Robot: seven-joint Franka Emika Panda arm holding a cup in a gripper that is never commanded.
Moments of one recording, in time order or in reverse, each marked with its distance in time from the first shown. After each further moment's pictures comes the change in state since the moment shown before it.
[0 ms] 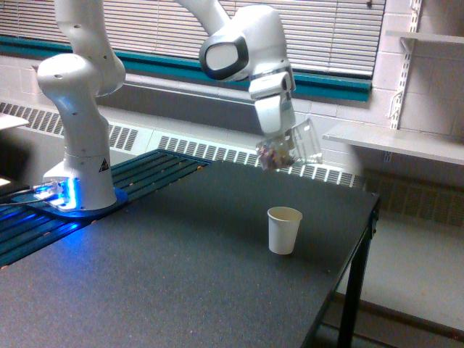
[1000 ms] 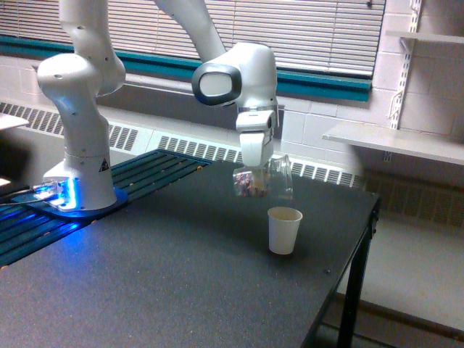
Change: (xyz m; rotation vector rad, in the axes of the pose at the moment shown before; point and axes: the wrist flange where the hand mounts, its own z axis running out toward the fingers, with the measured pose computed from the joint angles) arm -0.055 0.021 0.060 -0.127 -0.116 -0.060
